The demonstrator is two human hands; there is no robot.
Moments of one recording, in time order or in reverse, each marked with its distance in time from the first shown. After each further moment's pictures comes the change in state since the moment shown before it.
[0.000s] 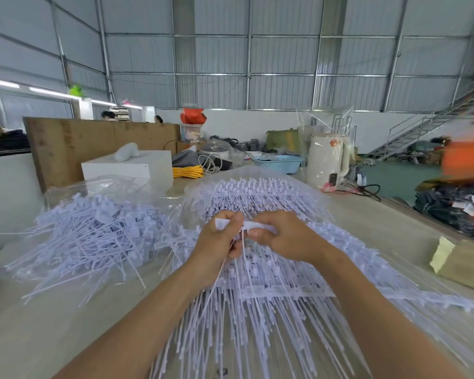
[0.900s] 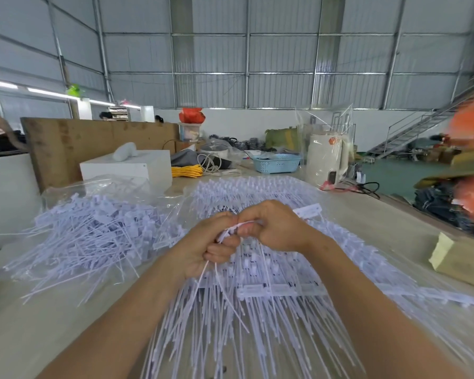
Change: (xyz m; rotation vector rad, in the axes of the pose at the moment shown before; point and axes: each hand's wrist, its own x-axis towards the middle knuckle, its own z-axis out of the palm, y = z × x) left_hand 0.007 0.023 -0.016 -0.089 -0.363 -0.356; right_hand 0.012 -0.017 -0.005 -0.104 -0.048 -0.153
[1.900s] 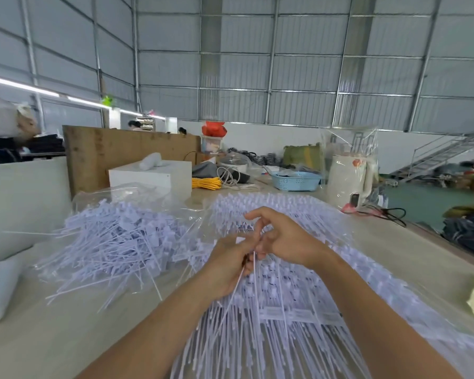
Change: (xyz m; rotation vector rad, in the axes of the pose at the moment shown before) left_hand 0.009 -0.014 0.002 0.026 0.367 0.173; right_hand 0.026 0.006 0.009 0.438 -0.071 0.149
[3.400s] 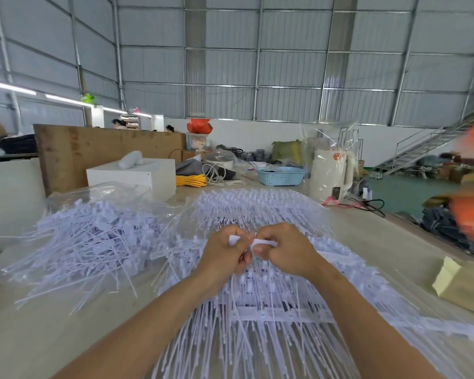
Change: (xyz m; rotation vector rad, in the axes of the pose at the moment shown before) left_hand -0.005 -0.009 0.026 0.229 0.008 0.188; right_hand -0.037 0.022 -0.010 -0.324 0.215 0.021
